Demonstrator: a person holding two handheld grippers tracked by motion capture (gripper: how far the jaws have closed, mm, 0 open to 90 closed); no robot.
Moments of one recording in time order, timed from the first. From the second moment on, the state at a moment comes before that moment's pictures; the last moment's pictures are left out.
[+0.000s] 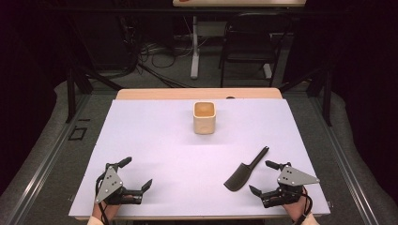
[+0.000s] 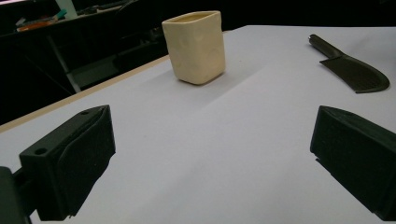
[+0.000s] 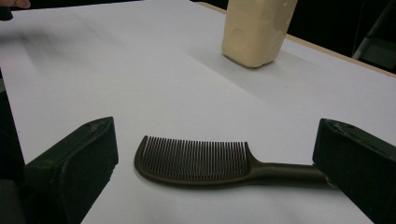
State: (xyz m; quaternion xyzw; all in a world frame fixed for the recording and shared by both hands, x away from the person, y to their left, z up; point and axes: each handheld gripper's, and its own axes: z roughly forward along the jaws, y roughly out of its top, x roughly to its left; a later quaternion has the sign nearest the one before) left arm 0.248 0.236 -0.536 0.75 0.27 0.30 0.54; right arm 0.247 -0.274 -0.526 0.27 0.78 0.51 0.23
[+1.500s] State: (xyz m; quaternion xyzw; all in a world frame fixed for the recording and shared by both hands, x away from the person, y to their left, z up) left arm 0.250 0.235 -0.537 0.75 0.27 0.29 0.53; right arm 0.300 -0.274 -0.514 0.32 0.80 0.47 0.21
